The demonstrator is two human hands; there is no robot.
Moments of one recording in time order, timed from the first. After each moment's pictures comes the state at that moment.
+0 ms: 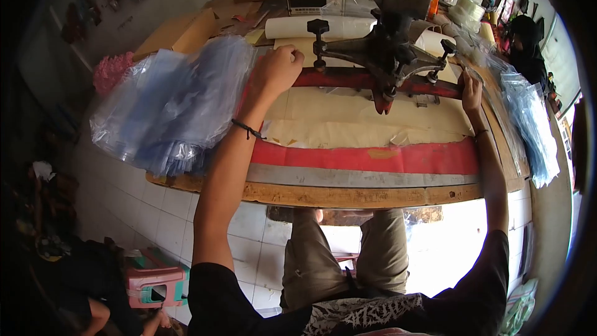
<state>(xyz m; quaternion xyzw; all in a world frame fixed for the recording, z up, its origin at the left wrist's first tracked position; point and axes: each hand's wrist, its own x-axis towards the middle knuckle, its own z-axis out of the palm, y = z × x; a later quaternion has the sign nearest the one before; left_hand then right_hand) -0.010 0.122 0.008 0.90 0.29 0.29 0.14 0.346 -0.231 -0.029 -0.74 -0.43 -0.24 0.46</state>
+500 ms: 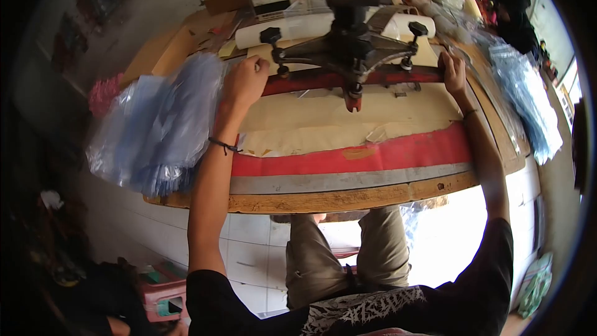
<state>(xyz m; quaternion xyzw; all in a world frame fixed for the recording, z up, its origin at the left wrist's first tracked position) -0.007 0.114 0.014 0.90 0.30 0.30 0.13 0.343 -0.231 -0.024 -0.73 -0.46 -0.22 0.45</state>
